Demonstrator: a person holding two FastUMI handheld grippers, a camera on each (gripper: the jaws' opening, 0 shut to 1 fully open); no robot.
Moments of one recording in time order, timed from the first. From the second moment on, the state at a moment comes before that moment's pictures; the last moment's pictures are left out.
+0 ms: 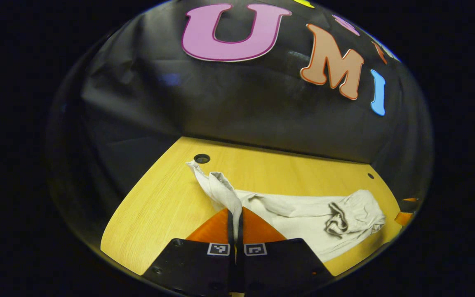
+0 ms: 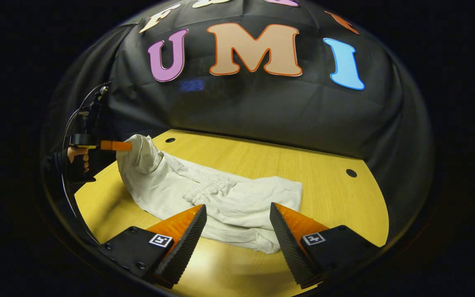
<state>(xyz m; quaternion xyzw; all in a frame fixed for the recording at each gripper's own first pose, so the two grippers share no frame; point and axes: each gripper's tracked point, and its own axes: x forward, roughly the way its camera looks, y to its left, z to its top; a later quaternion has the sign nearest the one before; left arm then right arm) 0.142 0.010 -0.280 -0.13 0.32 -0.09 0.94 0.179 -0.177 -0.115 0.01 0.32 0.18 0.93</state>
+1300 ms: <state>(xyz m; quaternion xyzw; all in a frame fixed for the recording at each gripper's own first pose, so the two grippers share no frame) 0.124 -0.314 -0.173 -0.10 0.25 -0.31 0.91 0.102 -0.337 -0.126 0.07 0.33 0.07 0.94</state>
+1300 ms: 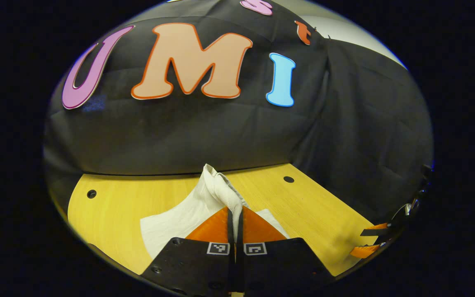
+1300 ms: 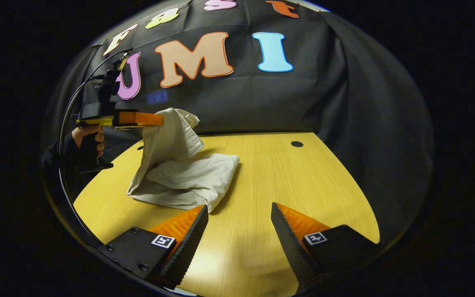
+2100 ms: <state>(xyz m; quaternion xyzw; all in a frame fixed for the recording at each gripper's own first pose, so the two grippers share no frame) 0.031 -0.368 -0.243 -0.05 0.30 -0.32 0.90 0.105 -0.344 -0.118 0.07 0.32 0.12 0.94</state>
